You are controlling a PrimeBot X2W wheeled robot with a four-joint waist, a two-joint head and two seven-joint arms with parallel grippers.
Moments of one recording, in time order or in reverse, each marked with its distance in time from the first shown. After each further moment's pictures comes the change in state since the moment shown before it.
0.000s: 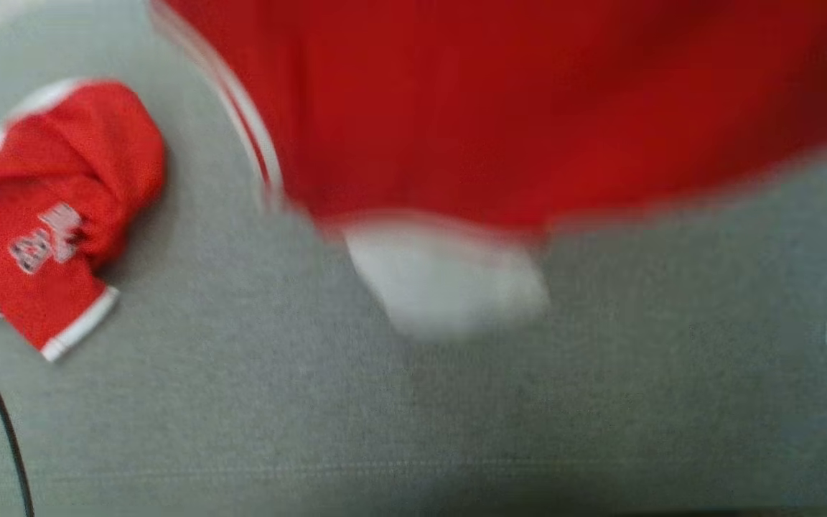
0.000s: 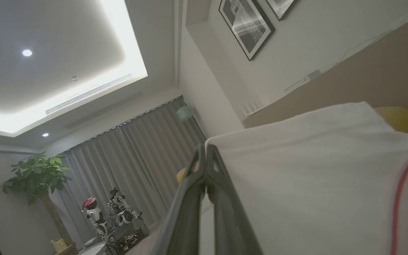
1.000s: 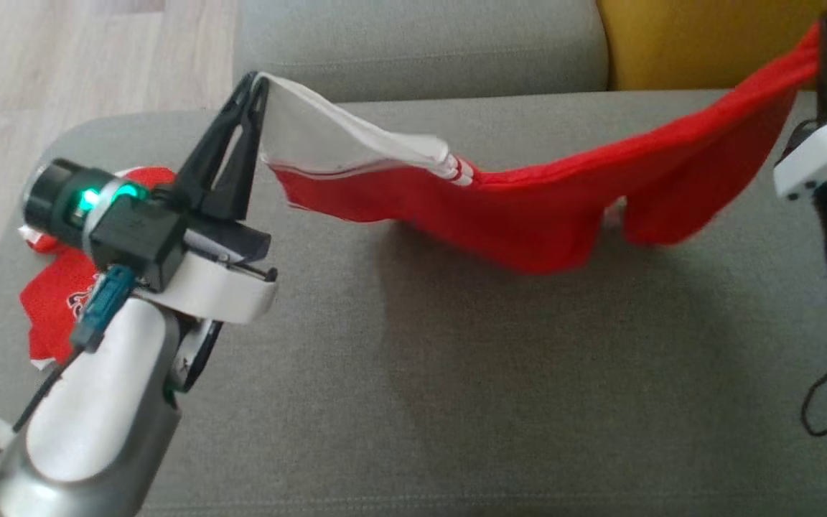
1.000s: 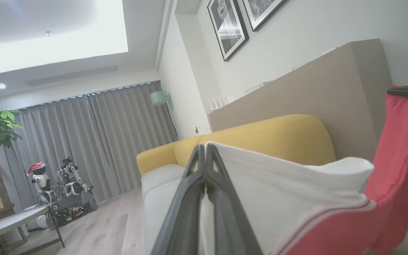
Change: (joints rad) left arm 0.750 -0.086 -0.046 -0.236 -0.010 0.139 -0.225; right arm 0.632 -0.097 0.114 -0.029 0.163 0.000 -0.147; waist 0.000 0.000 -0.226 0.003
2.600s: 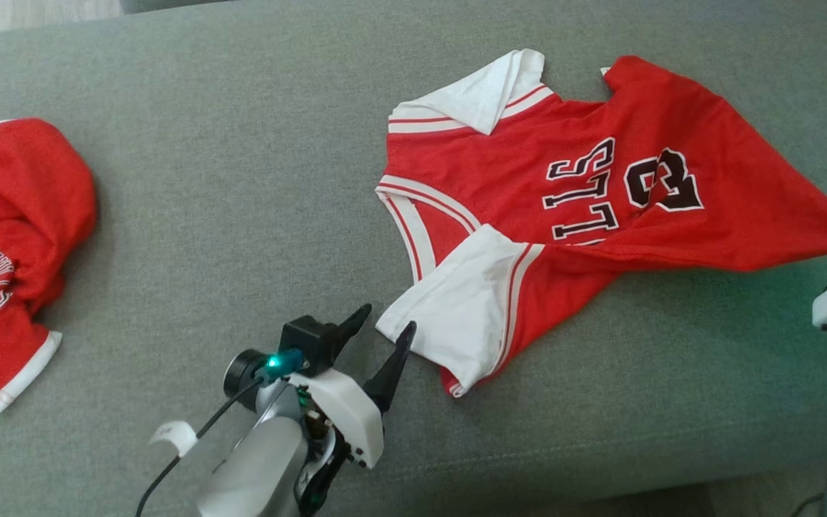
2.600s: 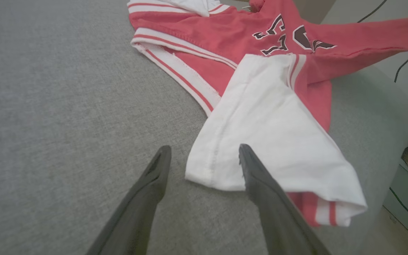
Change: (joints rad) left arm 0.104 -0.272 -0.187 0.648 -0.180 -0.168 0.018; right arm 0.270 0.174 -0.365 -0.062 -0.121 0.000 0.019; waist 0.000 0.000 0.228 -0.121
